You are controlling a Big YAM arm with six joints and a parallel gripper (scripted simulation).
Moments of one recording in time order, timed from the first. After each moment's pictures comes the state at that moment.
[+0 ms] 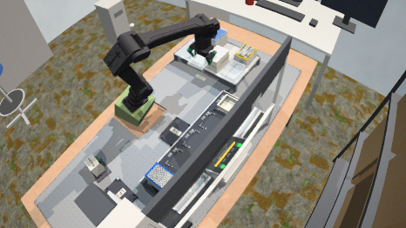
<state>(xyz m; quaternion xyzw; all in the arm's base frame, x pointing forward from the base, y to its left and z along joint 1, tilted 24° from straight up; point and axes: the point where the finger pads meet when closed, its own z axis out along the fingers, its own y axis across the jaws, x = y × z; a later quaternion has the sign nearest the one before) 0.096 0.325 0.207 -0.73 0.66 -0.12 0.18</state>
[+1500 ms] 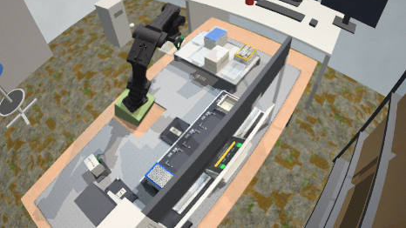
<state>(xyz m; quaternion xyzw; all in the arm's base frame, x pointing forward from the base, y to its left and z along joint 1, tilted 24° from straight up) -0.089 0.314 0.128 -0.73 0.65 -0.11 0.18</state>
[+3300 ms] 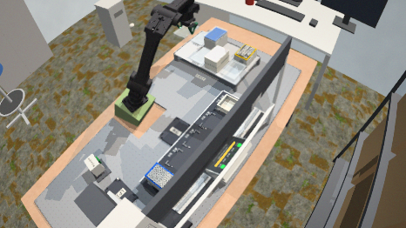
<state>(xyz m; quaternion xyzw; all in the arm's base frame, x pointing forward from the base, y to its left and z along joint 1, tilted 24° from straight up) -0.128 0.463 0.127 -0.71 0.67 -0.11 0.18</state>
